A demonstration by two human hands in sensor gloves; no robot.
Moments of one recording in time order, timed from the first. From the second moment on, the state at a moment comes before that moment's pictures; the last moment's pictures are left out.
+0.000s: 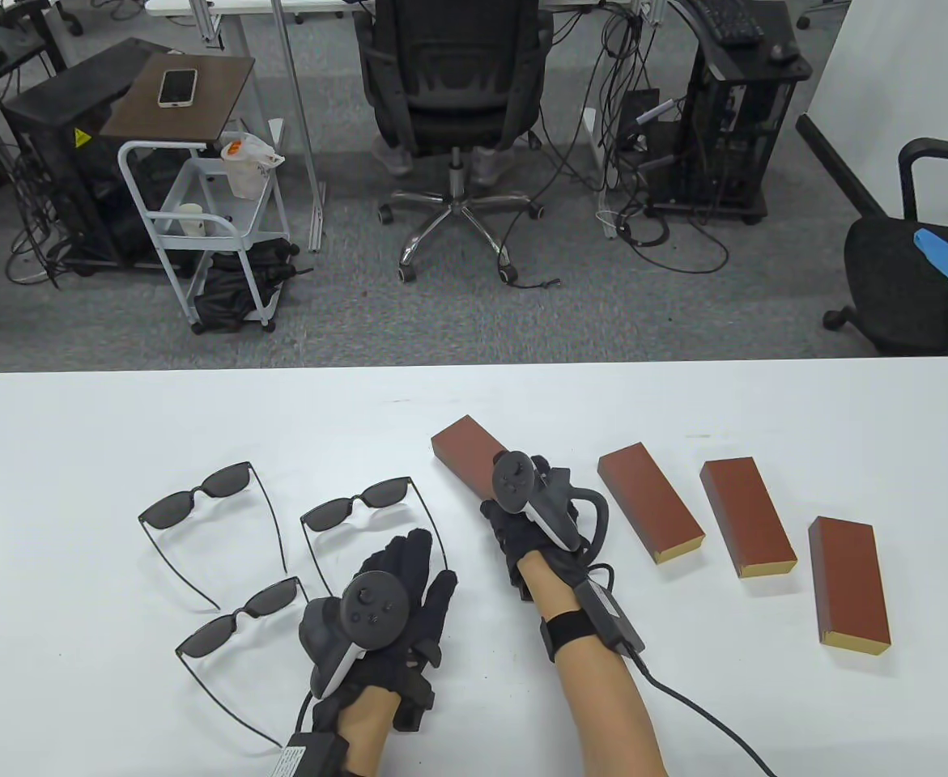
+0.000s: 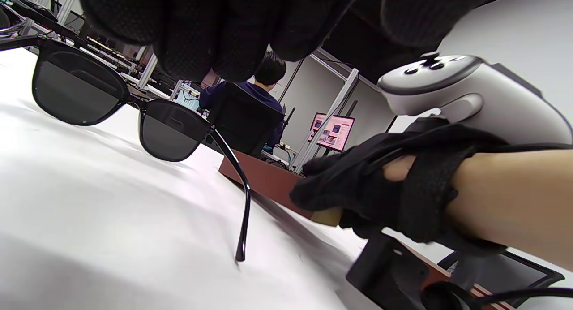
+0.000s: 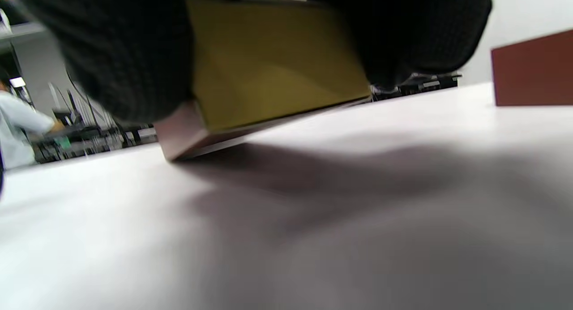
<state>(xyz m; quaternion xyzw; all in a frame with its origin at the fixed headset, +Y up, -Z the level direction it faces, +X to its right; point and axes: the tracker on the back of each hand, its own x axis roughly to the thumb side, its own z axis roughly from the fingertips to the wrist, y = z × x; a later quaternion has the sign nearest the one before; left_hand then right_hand) -0.143 -0.721 -0.304 0.07 -0.03 0.26 0.96 0.056 -0.753 -0.456 -0.03 -0.03 0.99 0.10</state>
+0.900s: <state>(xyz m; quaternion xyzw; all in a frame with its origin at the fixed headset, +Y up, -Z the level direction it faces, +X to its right) -0.128 -0.709 -0.303 0.10 -0.03 0.20 0.98 0.121 -0.721 -0.344 0.08 -0.01 1.00 0.02</state>
